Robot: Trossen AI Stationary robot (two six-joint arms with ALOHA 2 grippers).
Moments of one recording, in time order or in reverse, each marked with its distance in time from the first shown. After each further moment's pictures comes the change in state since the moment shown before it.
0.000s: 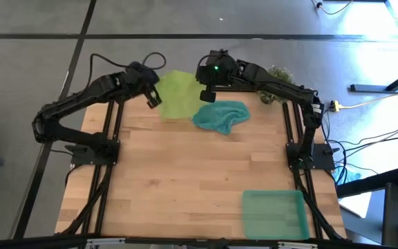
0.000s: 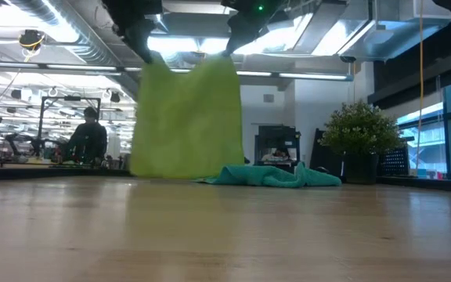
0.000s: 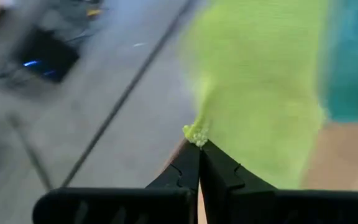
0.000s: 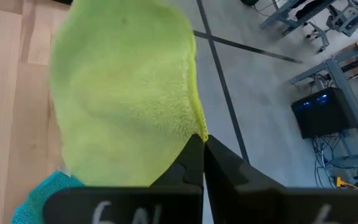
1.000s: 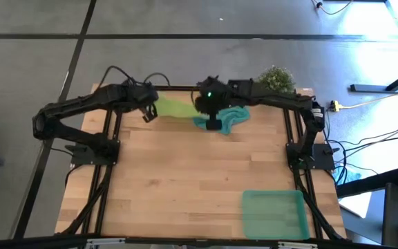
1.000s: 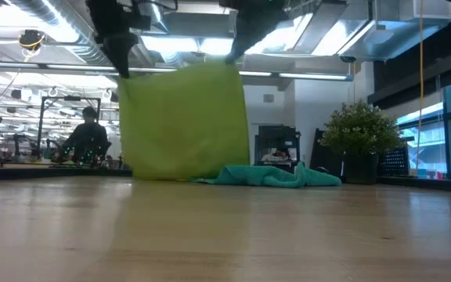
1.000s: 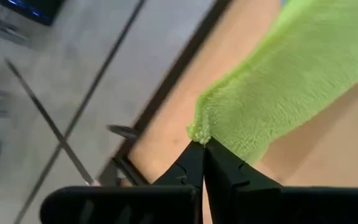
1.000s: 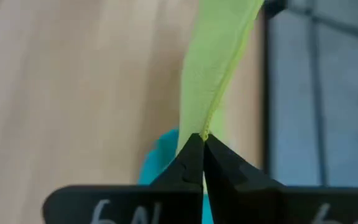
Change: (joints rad) left arm -0.171 0.004 -0.091 -0.268 -0.057 -0.288; right arm 0.159 -0.016 -0.110 -0.217 -0.175 0.085
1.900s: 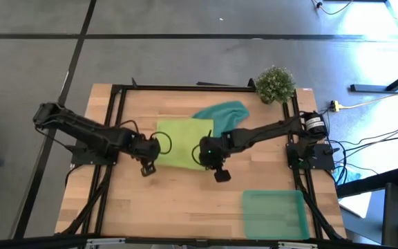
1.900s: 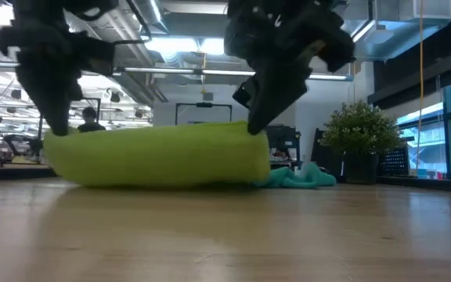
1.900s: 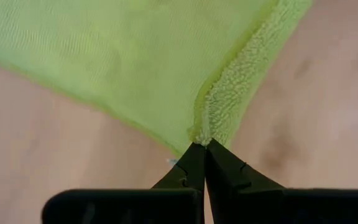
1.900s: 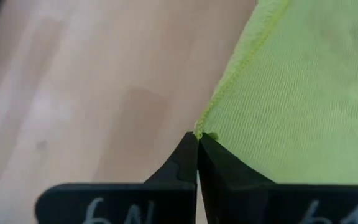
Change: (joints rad) left arm -0.576 0.000 -0.461 0.337 0.485 -0.529; right arm 0.297 0.003 -0.579 0.442 -0.355 0.264
